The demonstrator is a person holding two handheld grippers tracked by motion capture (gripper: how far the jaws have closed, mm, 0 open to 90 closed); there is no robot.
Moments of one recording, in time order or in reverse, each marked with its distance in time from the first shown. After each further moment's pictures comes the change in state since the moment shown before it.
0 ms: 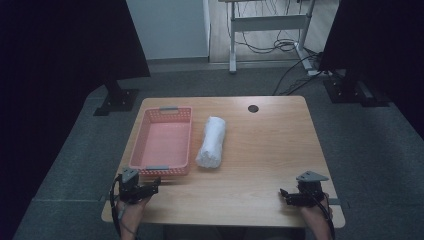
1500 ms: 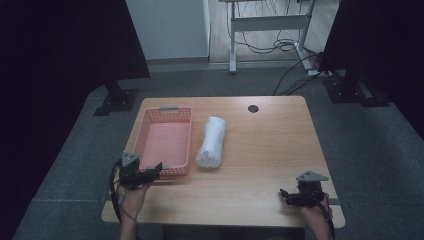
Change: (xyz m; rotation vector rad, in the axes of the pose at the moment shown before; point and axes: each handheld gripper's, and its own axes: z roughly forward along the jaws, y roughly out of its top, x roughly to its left) left arm -0.009 0.053 -0.009 -0.037 -0.006 0.019; right arm 0.000 0.000 0.000 0.000 0.002 -0.002
